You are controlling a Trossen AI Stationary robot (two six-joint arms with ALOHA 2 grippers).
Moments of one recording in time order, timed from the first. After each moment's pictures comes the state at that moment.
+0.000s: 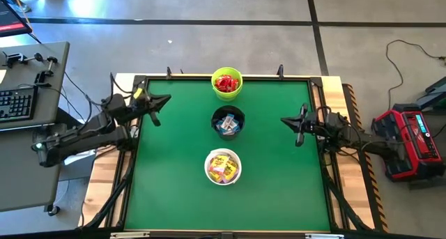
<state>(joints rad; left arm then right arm) 0.46 0.33 0.33 0.01 -0.03 -0.08 -0.24 0.01 0.01 0.01 0.00 0.05</state>
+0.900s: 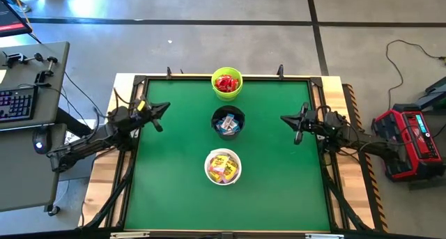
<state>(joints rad) 0.46 0.01 0.01 0.03 -0.12 -0.15 -0.28 0.03 0.01 0.01 0.02 0.05</state>
